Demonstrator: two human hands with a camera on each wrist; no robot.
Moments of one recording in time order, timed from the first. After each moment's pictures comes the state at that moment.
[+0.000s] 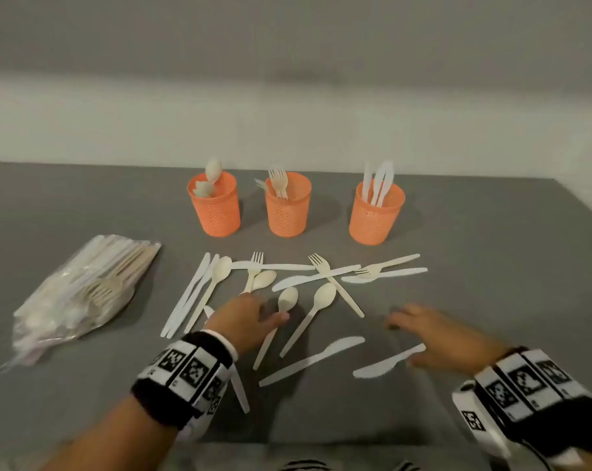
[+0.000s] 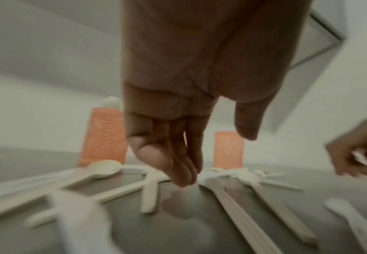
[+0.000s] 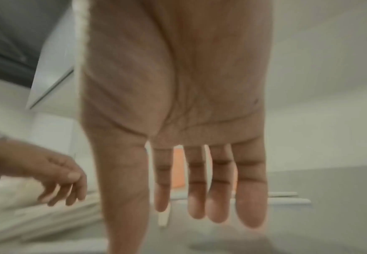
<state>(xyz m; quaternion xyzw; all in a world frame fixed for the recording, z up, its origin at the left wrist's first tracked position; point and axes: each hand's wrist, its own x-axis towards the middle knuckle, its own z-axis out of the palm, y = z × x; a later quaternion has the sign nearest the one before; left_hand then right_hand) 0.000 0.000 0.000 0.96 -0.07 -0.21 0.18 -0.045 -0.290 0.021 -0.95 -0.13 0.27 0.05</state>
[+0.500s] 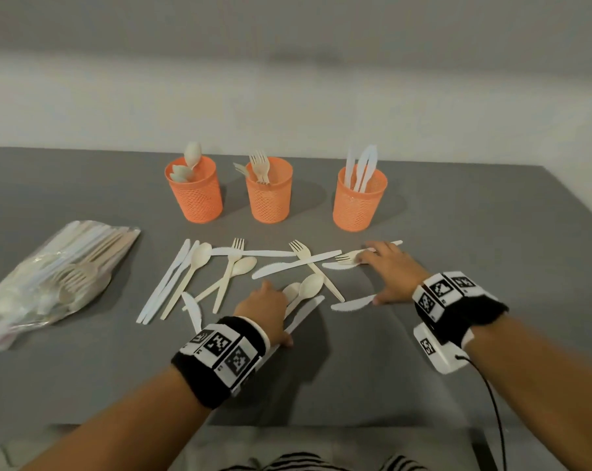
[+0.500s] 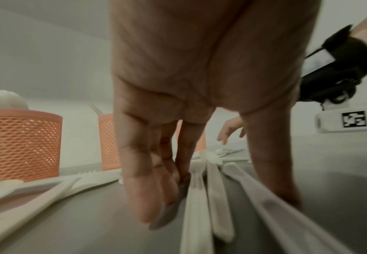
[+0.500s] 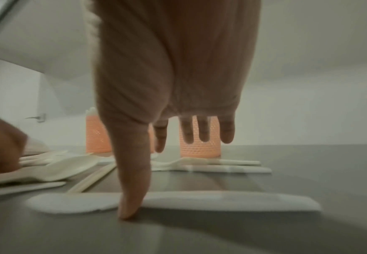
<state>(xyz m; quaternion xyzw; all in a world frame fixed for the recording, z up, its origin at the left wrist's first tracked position) -0.008 -0.071 -0.009 0.96 -0.11 -0.24 0.01 0.022 -0.307 0.003 -0.98 -0.11 0.18 0.02</state>
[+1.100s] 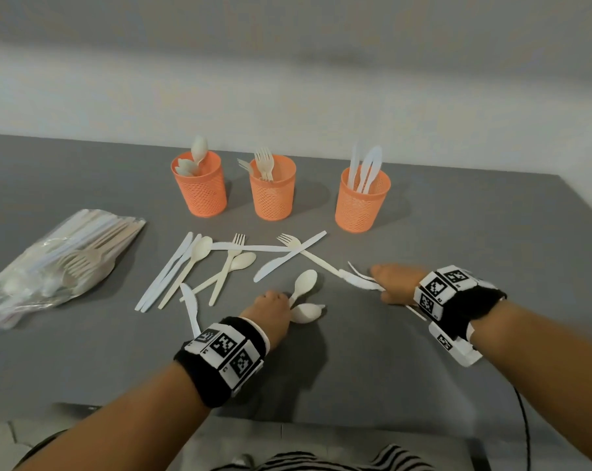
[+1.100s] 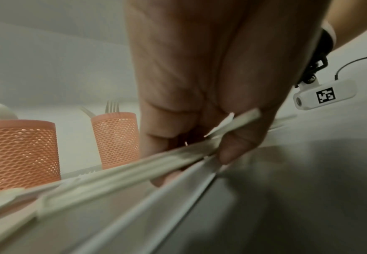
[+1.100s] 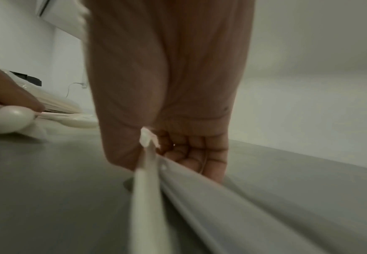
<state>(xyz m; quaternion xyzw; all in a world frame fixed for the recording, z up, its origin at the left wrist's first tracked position) -0.017 -0.090 -0.025 0.97 -0.11 -0.23 0.01 0.030 -0.316 0.001 -0.95 -0.10 0.29 -0.05</state>
